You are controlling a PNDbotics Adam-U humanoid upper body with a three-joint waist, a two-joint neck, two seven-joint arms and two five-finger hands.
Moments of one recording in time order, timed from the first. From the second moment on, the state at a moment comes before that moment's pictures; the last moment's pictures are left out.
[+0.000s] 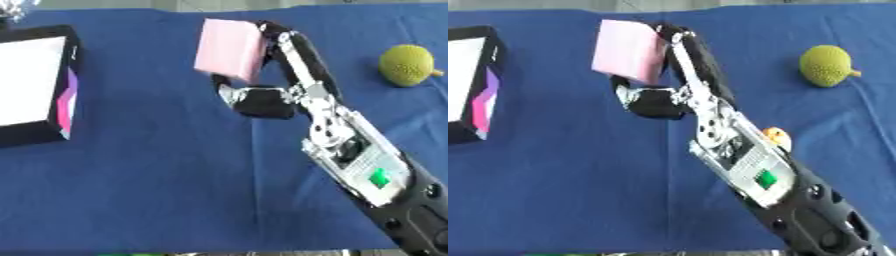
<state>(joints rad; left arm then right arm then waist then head) -0.83 0.94 -0.37 -1.99 -0.02 0.43 -0.05 -0.67 -0.36 0.55 -1.98 0.18 0.68 -0.32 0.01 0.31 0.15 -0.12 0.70</state>
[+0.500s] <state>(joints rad) -0.97 0.88 -0.61 -1.99 -0.17 0.59 -0.20 -0.70 -0.34 0.61 -1.98 0.24 0.73 -0.27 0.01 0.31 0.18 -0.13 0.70</state>
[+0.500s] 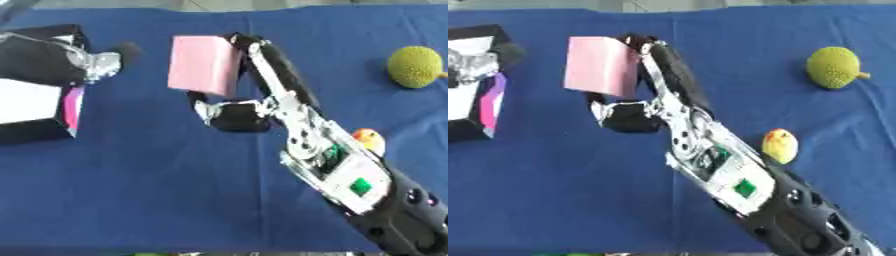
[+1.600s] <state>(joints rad) -1.07 0.77 -0.68 -2.00 -0.50 0.66 -0.51 -0.72 -0.30 0.64 -1.97 0.11 0.75 -0.37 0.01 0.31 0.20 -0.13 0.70</state>
